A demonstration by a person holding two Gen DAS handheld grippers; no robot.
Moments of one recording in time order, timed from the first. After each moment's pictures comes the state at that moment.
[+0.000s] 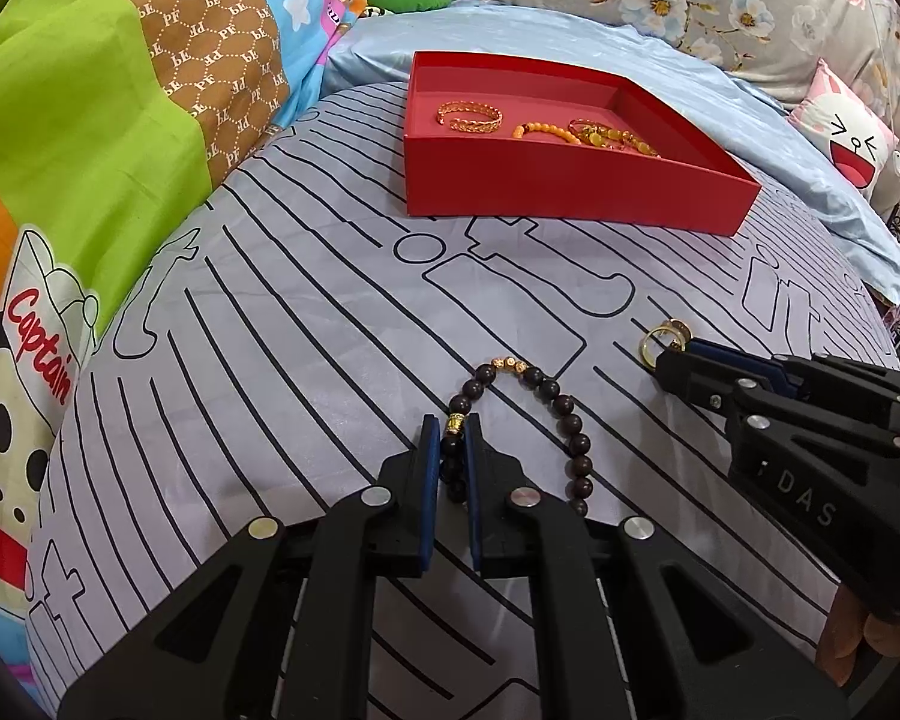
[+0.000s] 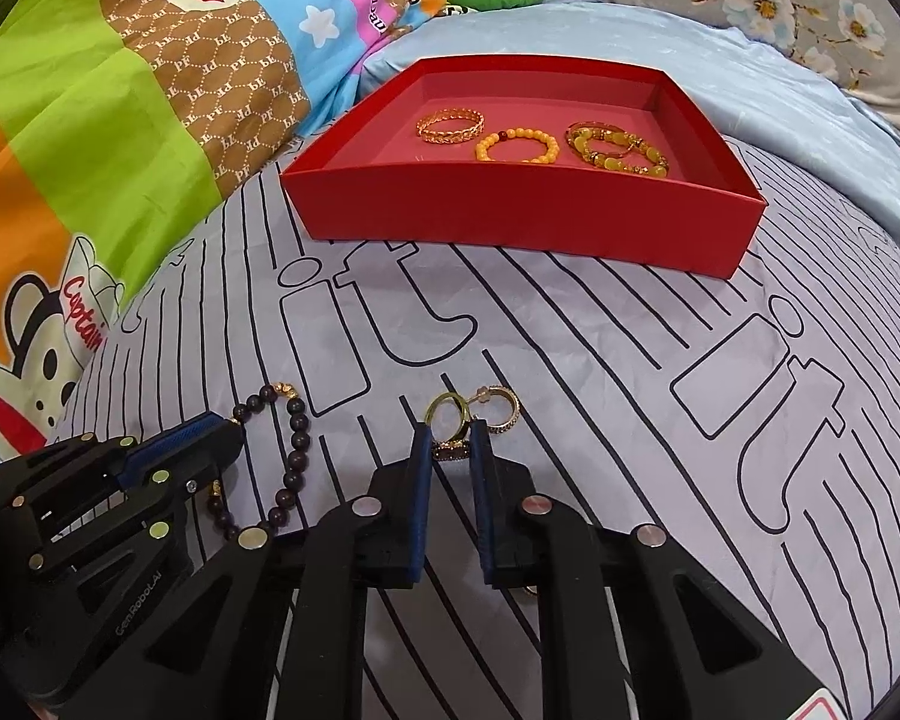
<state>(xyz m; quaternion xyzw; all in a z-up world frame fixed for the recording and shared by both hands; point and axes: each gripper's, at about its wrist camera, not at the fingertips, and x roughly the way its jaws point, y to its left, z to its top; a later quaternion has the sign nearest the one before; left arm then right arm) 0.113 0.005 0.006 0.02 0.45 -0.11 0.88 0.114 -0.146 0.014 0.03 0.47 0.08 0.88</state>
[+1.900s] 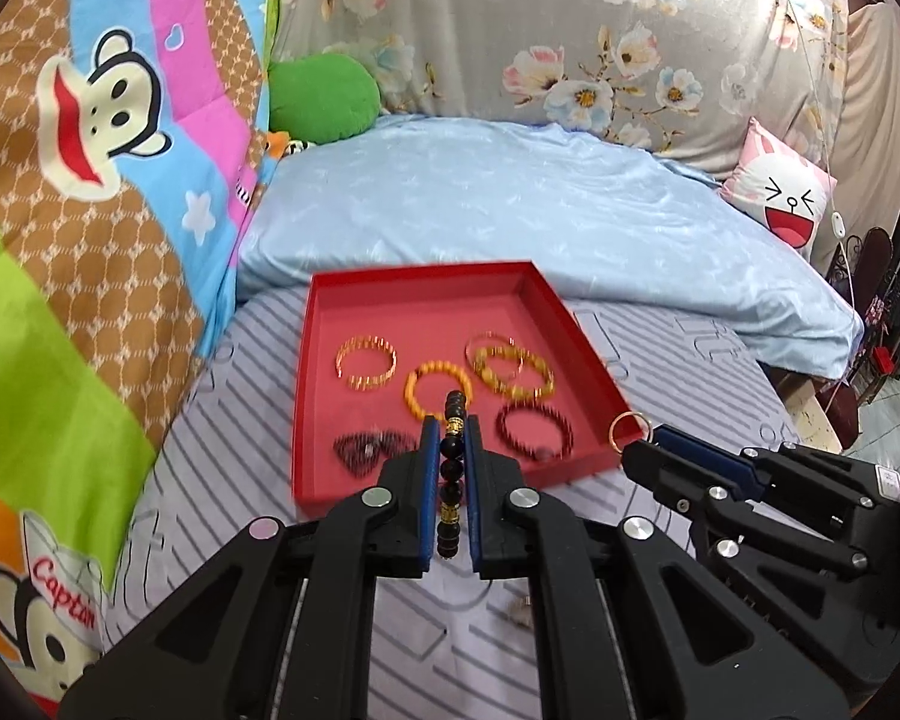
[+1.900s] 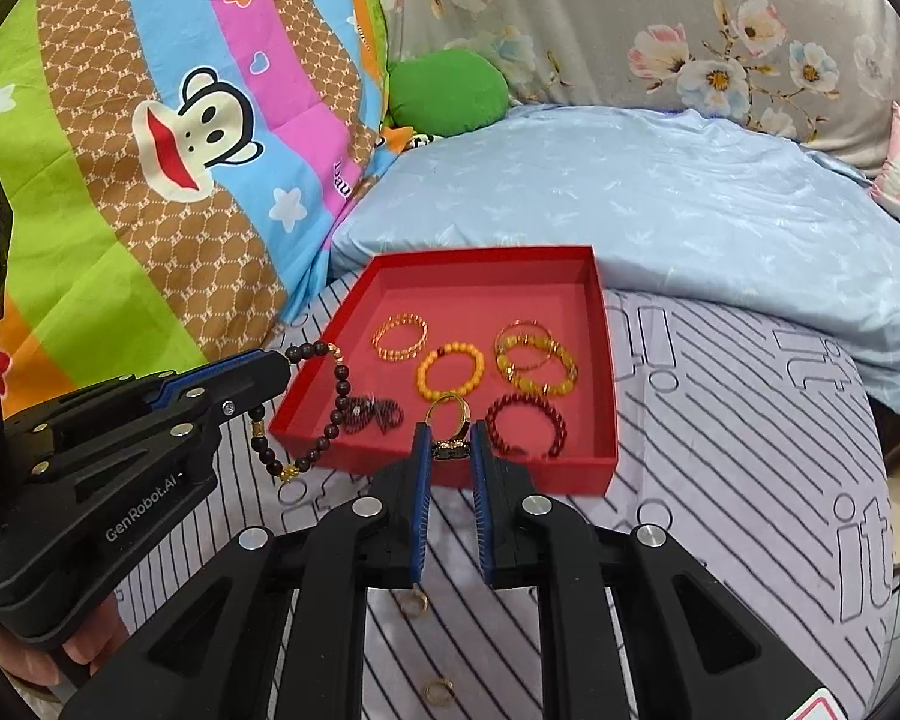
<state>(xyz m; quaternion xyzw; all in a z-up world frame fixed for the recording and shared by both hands) 0.190 -0.058 0.135 0.02 0.35 -0.18 0.92 0.151 -0.208 0.122 0.07 0.37 0.06 0.93</state>
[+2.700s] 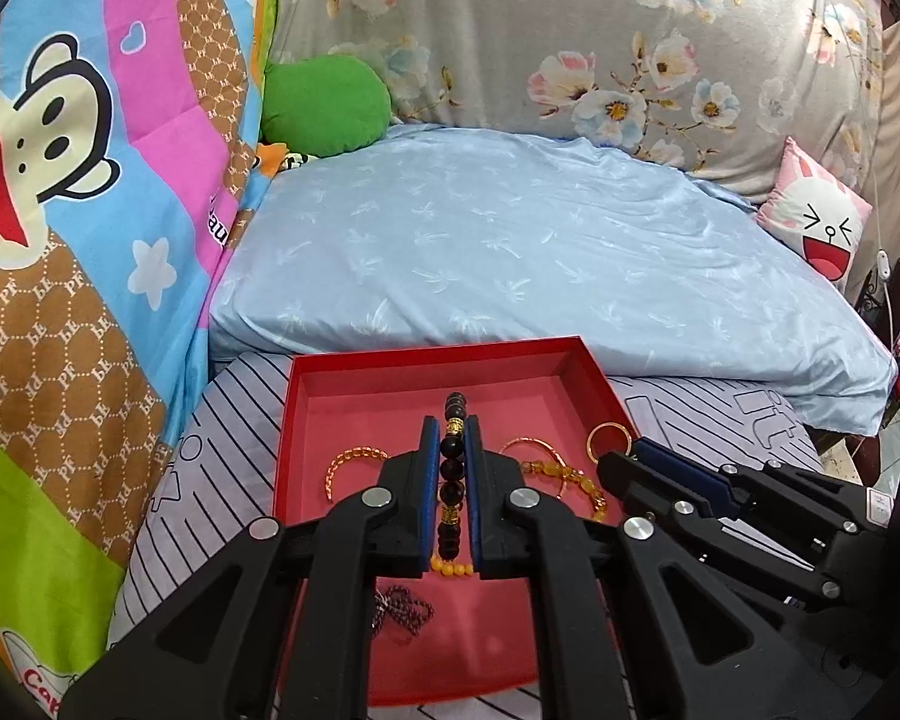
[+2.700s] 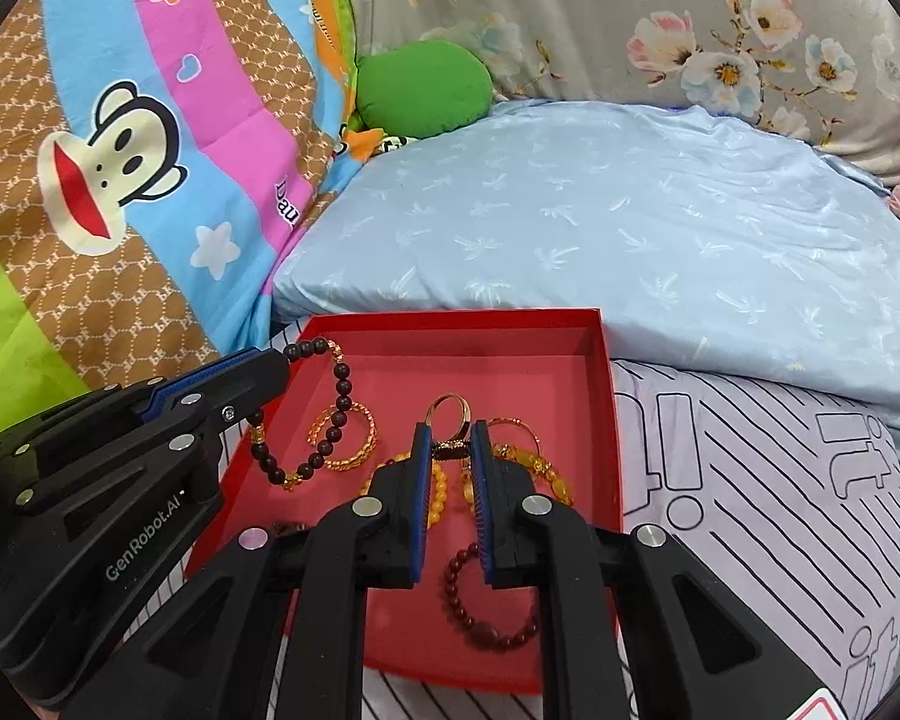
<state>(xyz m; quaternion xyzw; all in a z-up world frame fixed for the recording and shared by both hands) 0.303 -0.087 0.126 0.02 0.35 -0.17 0.92 0.276 -0.222 0.107 0.07 0.38 0.05 0.92</state>
